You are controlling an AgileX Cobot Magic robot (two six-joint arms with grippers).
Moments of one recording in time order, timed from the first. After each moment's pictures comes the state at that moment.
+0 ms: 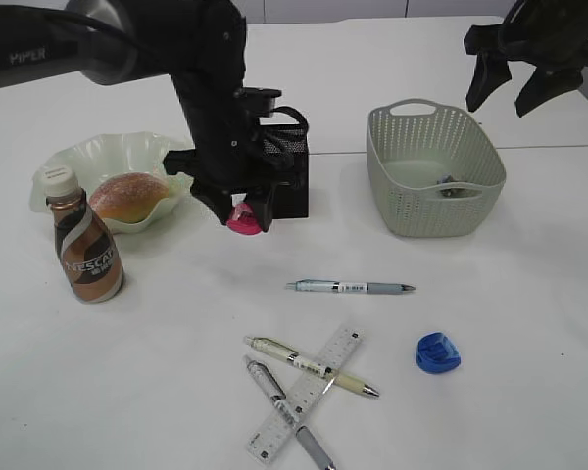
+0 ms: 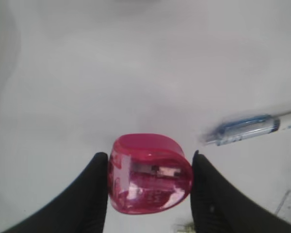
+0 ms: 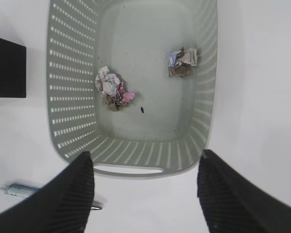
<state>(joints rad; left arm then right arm) -0.55 2.31 -2.01 -0.03 1.17 -0.31 -0.01 2.11 -2.07 0.18 1.25 -0.04</state>
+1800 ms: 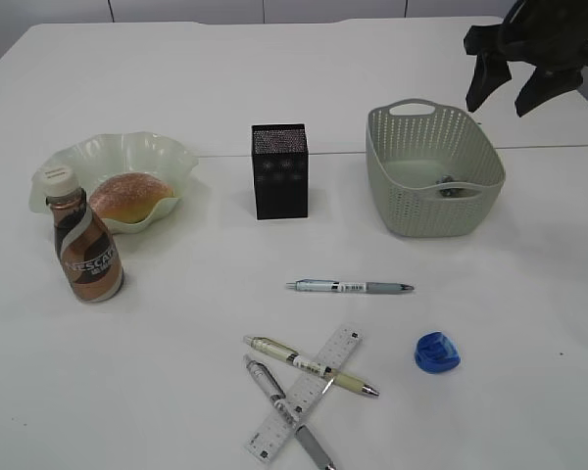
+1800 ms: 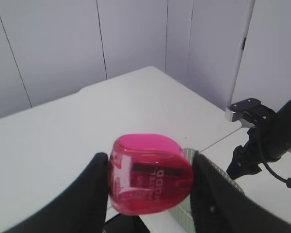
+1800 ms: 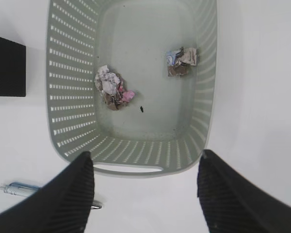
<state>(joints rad) -0.63 1.49 -1.78 0.10 0.63 -0.12 -0.01 2.11 -2.07 0.18 1.25 -0.05</state>
